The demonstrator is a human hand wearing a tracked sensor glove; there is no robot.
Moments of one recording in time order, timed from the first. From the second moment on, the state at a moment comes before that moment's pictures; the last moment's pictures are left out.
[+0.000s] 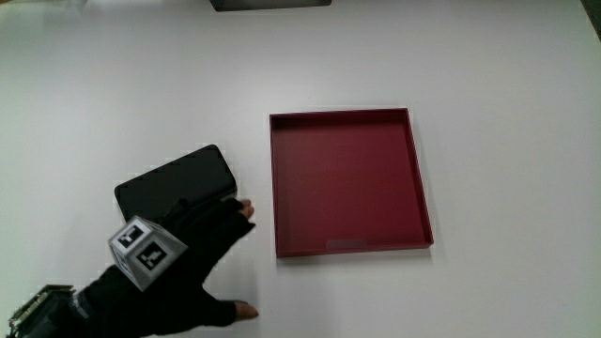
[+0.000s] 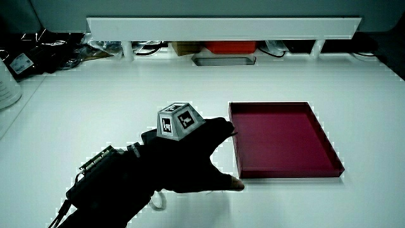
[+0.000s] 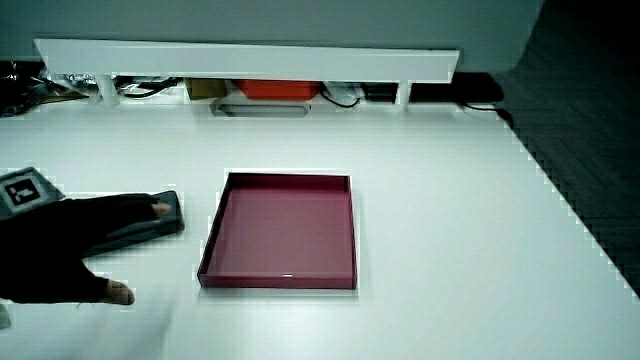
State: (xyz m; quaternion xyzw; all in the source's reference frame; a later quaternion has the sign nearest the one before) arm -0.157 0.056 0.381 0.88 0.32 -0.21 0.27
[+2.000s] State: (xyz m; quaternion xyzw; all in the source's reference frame) arm -0.246 -0.017 0.513 0.91 0.00 -0.15 0.39
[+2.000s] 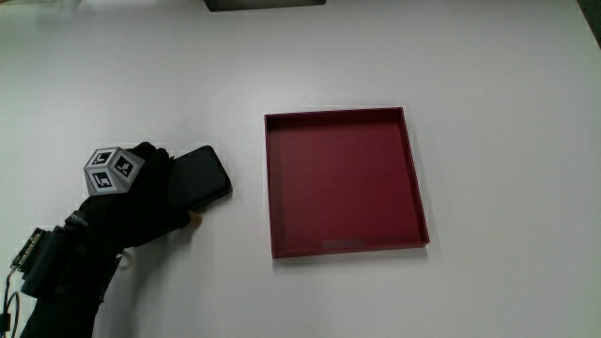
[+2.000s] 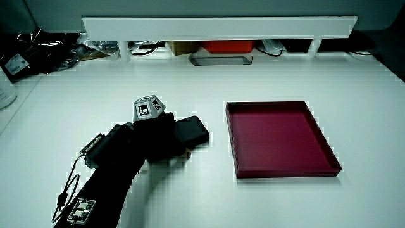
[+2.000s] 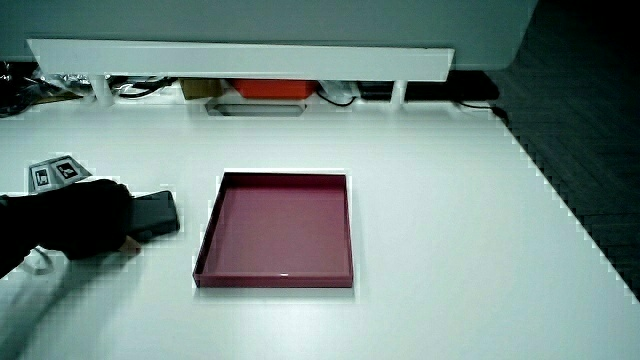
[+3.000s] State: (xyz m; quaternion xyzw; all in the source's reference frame) arm -0.198 -0.011 0.472 0.93 0.13 -0.21 0.26
